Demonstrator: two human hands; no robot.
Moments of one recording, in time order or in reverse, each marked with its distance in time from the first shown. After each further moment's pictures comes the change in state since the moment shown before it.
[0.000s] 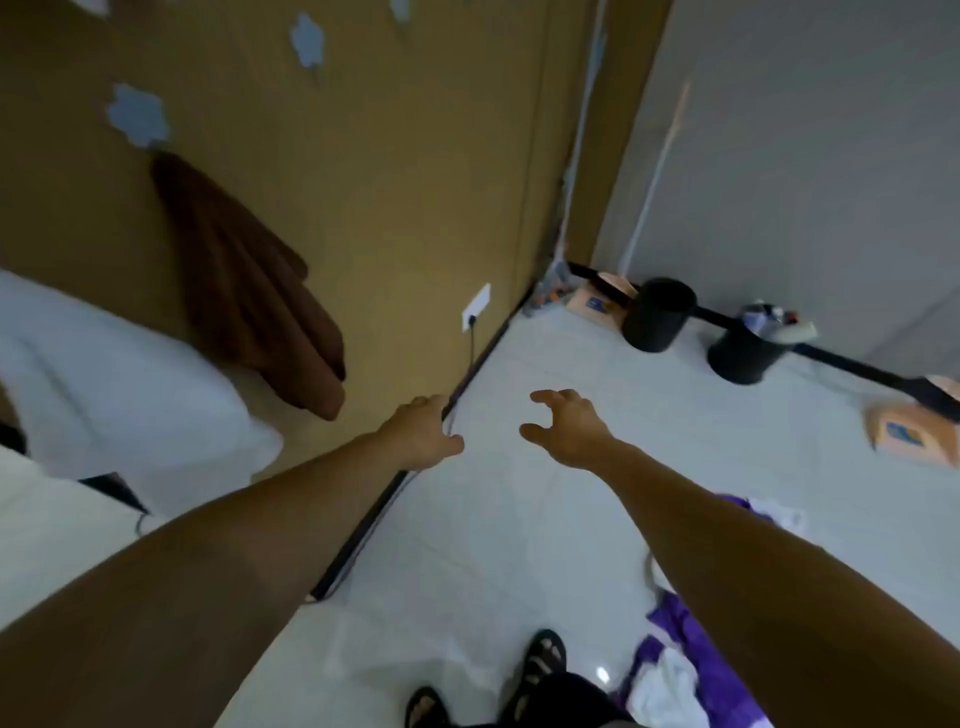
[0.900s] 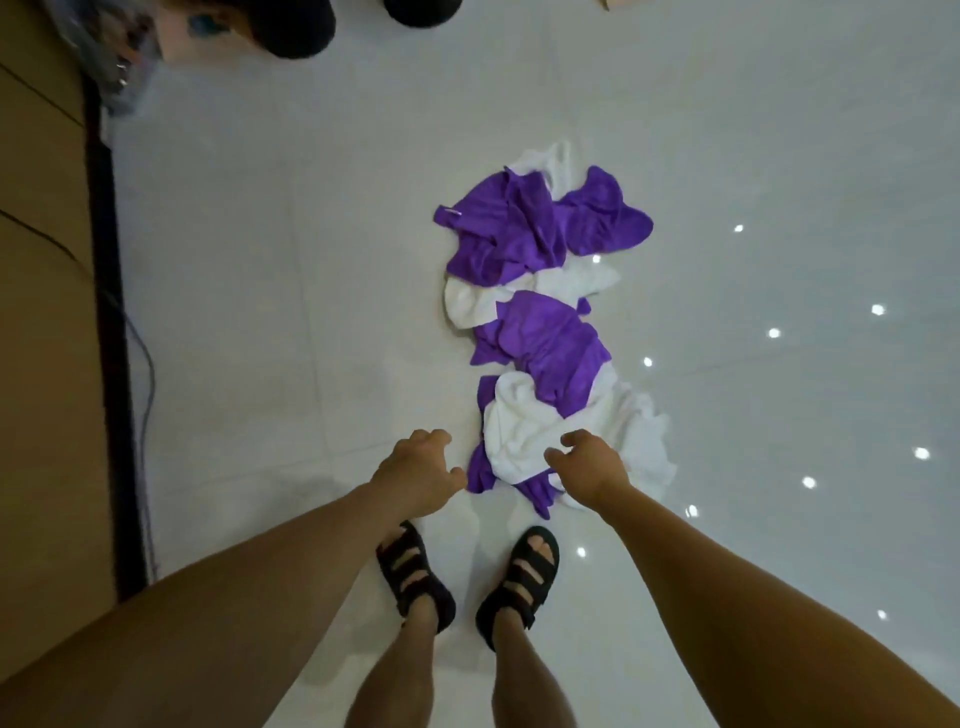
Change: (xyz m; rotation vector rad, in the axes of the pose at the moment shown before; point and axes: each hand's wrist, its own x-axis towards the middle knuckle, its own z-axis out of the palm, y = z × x) left_hand 0.061 0.187 0.538 0.485 -0.632 0.192; right_hand -0.222 0.507 0.260 0.719 -0.013 1.029
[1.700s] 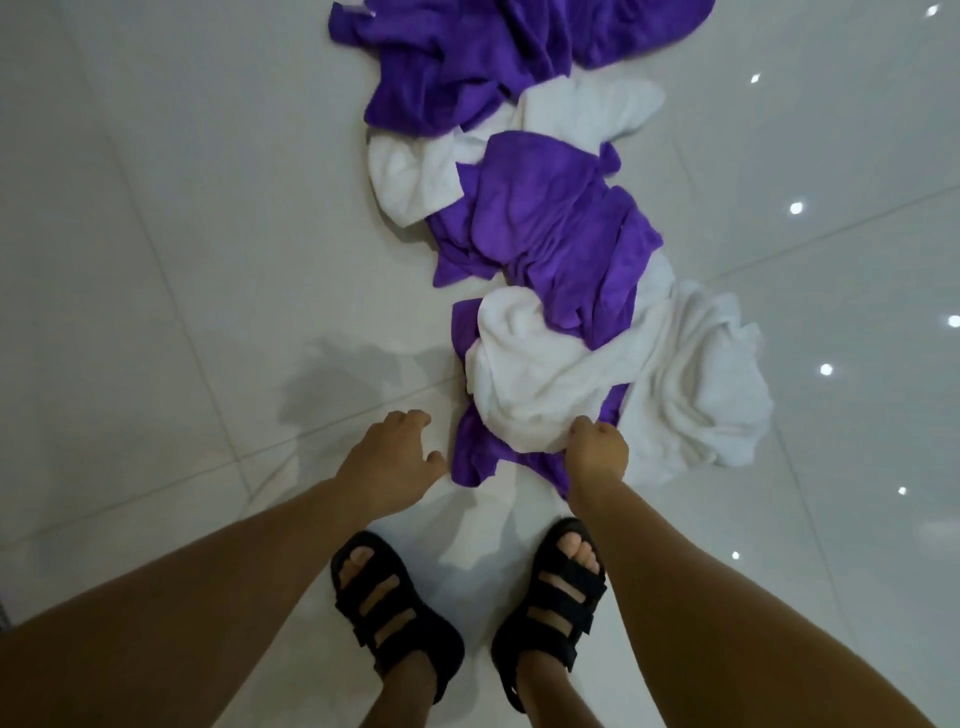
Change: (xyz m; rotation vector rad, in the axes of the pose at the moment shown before) left_hand 0.245 -0.079 0.149 0.069 -0.051 0.047; right_hand 0.253 0.112 0.175 0.838 0.335 0.477
